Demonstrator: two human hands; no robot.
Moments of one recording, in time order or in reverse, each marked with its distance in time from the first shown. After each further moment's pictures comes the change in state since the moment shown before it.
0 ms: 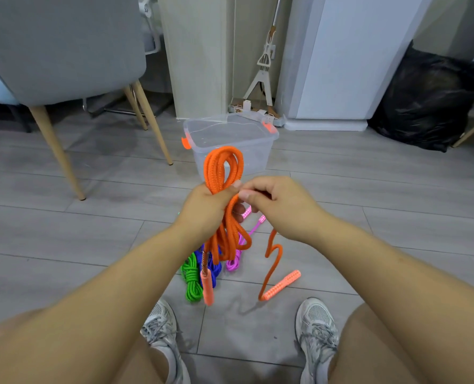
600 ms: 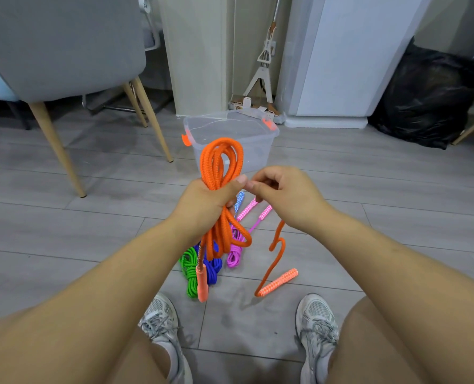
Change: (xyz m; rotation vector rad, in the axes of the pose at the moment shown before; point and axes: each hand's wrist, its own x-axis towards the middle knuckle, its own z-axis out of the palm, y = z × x) left_hand -0.002 0.003 -0.008 0.054 -0.026 0.051; right_hand 0.008 0.013 -0.002 -0.045 0.126 0.071
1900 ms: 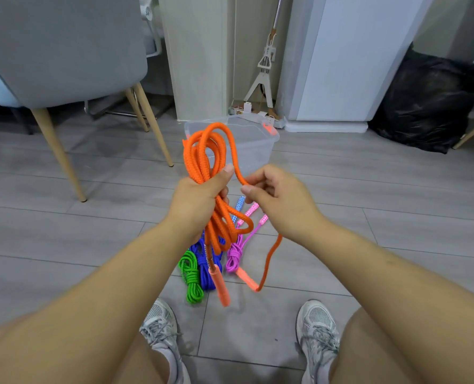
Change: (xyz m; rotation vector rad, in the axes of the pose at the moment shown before) left_hand 0.005 0.011 0.001 -0.214 0.166 -0.026; right_hand -0.004 -0.008 0.010 0.227 0.062 -0.056
